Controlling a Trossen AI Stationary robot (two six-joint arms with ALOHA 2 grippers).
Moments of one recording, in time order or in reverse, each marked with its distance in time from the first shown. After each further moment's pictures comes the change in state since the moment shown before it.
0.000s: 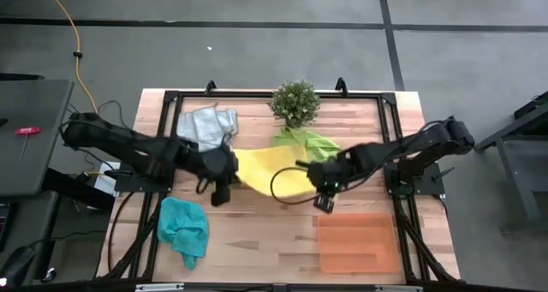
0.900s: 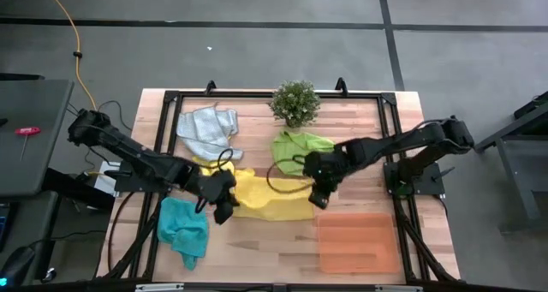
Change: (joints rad) left arm -0.138 0.038 -0.179 0.215 -0.032 -0.437; right arm -0.129 -0.001 -0.080 0.144 -0.286 0.066
